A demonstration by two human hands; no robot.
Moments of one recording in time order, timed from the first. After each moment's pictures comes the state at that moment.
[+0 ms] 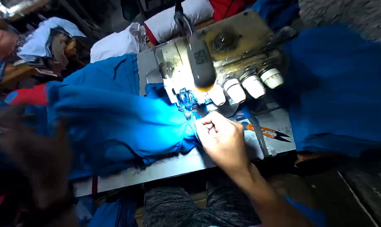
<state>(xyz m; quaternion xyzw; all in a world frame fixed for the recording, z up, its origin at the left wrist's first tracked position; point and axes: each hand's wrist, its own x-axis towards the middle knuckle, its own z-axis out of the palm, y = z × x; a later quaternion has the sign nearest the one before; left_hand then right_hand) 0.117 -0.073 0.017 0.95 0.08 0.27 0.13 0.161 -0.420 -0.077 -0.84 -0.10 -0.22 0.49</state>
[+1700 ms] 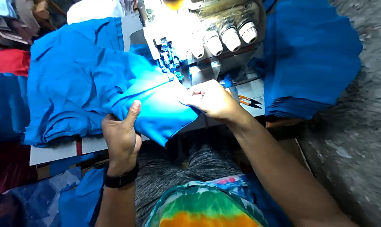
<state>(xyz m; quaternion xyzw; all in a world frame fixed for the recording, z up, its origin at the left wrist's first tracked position) 0.083 -0.257 -0.056 0.63 0.21 0.23 0.72 0.168 -0.471 -0.068 -0.76 -0.19 0.15 0.61</state>
